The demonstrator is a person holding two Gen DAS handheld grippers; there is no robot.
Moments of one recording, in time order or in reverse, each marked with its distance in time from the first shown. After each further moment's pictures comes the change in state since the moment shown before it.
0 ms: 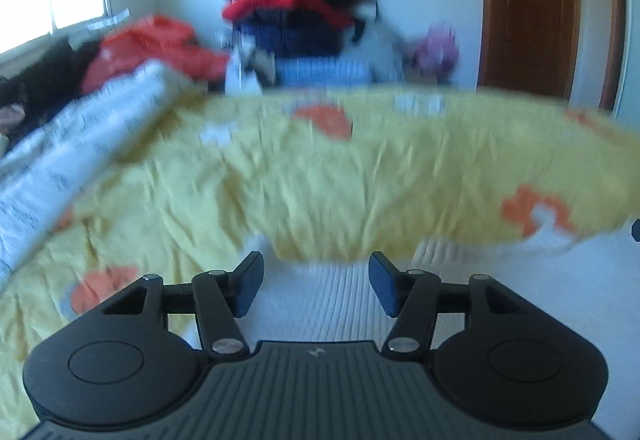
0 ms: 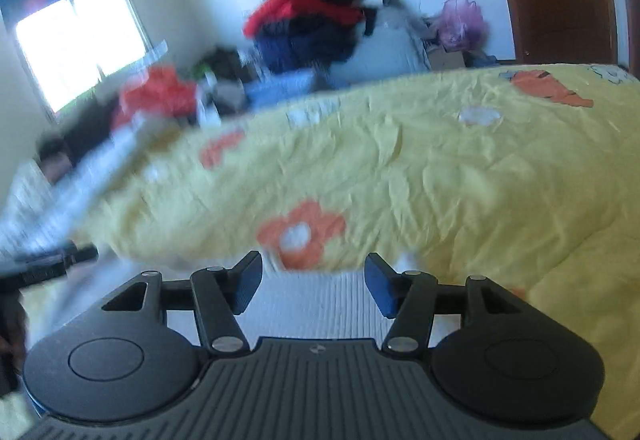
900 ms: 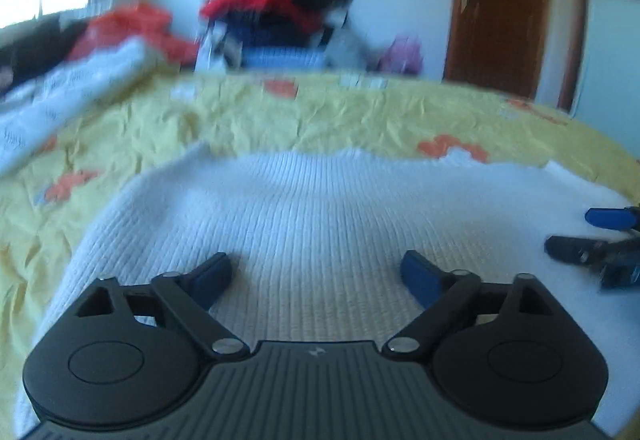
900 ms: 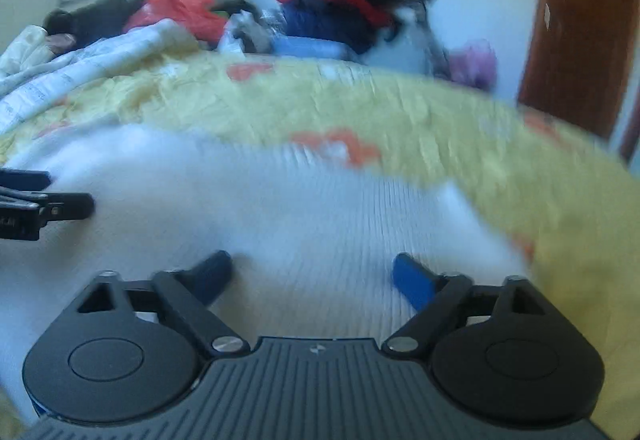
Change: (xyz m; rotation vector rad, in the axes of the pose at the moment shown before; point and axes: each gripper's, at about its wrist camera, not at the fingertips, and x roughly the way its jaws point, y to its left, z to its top) left arm -0.061 -0.029 -0.094 -0.041 -0.100 -0.136; right arm -0.024 0.056 -0.090 -0.248 -0.063 -0.074
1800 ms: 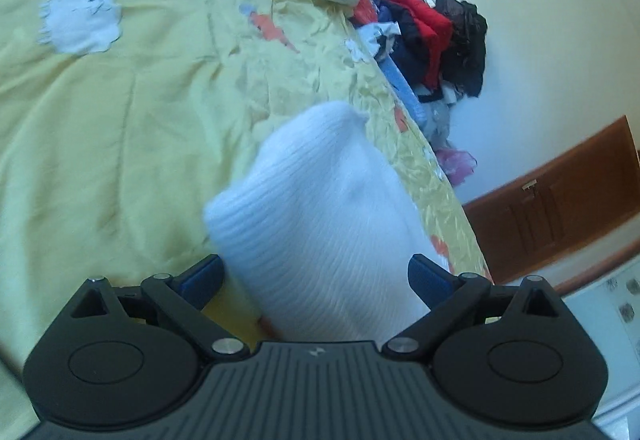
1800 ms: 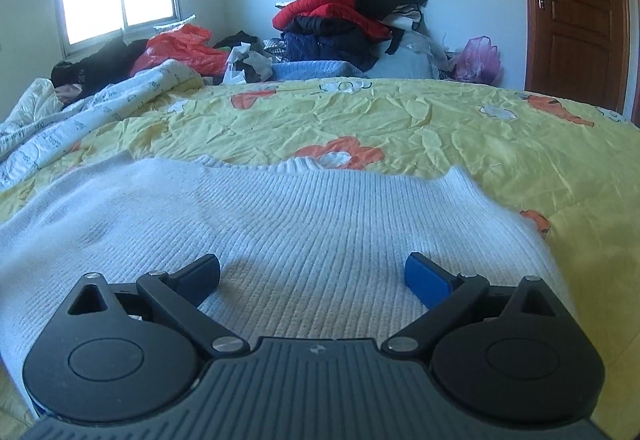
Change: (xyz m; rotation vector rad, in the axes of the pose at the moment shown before) left arm -0.092 0.115 -0.062 -0.954 0.052 -0.108; right arm -0.006 -0.008 -0.006 0.066 -0.056 0.062
